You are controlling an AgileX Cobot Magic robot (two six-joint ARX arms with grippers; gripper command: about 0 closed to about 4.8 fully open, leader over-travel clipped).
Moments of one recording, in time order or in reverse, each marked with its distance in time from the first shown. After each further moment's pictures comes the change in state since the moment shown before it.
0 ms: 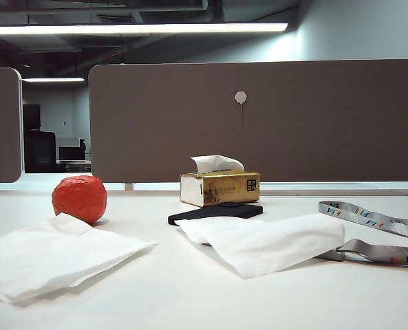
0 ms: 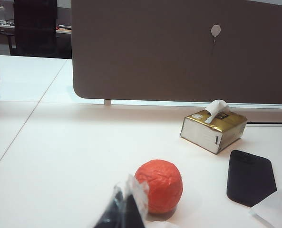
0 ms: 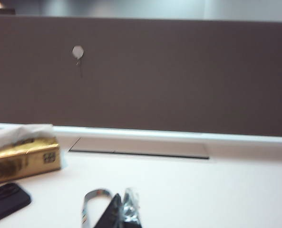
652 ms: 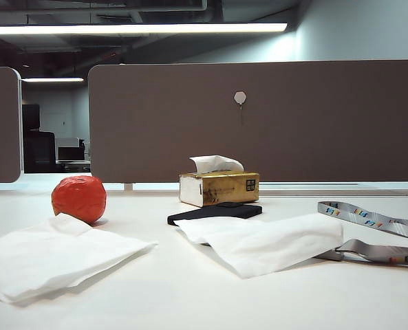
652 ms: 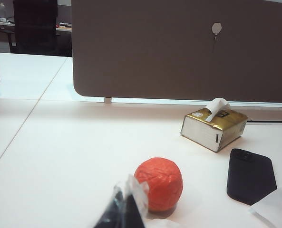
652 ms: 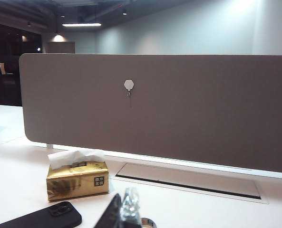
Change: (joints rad) left arm 0.000 0.000 0.000 -0.008 -0.003 0.000; right arm -0.166 0.000 0.001 0.123 -0.360 0.107
